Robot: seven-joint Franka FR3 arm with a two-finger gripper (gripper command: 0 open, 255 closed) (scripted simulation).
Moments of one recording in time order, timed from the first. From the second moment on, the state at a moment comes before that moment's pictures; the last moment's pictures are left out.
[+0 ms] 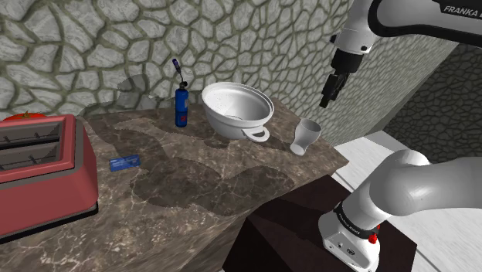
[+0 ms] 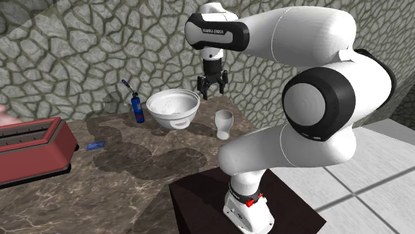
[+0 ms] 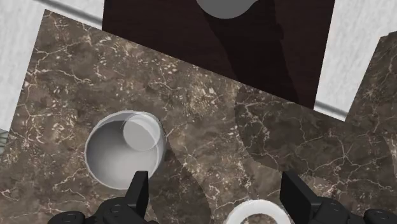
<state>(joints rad) -0.01 -0.78 -0.05 -2.41 -0.05 1.53 -0.17</state>
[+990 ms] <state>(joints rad) -0.10 -0.66 -0.27 -2.65 -0.23 2.01 -0.37</state>
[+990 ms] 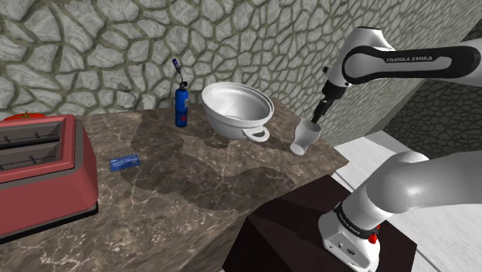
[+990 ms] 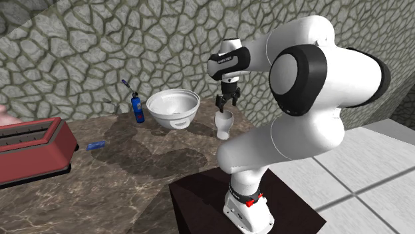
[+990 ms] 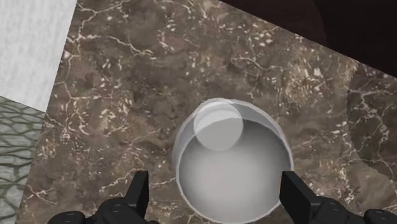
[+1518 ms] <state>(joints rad) -0.12 -0.54 -0.34 -2.71 -0.26 2.21 -0.41</state>
